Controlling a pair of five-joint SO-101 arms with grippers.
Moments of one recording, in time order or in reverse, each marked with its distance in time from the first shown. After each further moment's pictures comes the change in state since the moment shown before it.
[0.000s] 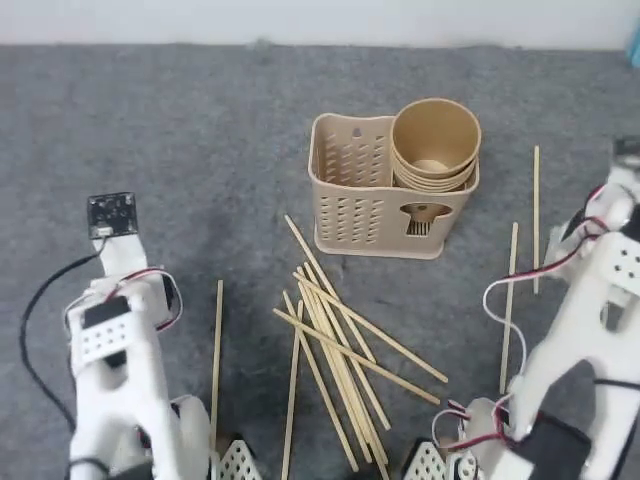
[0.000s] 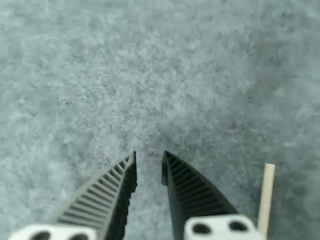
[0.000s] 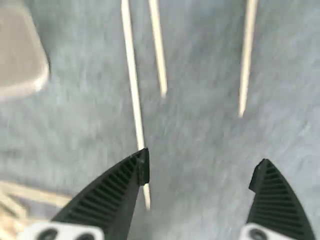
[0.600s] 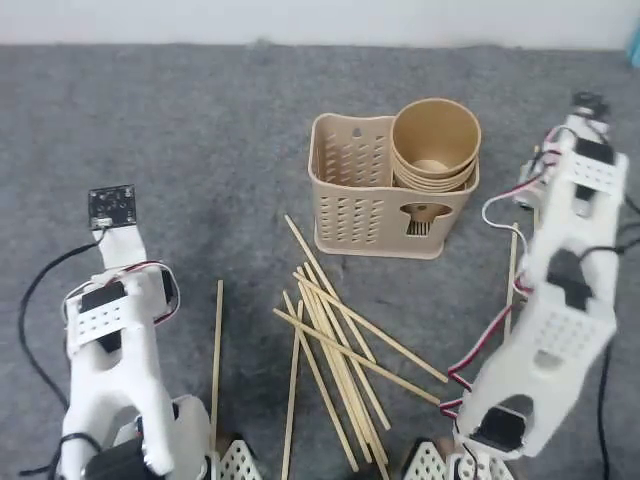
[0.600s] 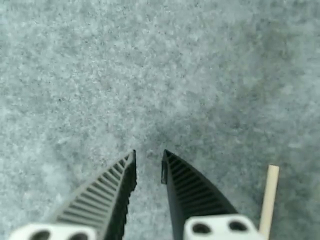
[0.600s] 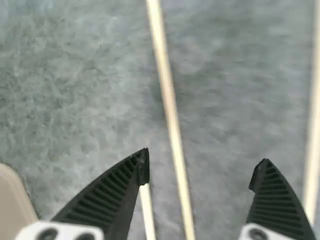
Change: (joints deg) left arm 0.0 7.9 -4.7 0.1 -0.3; right arm -9.0 55.1 -36.6 -17.4 -7.4
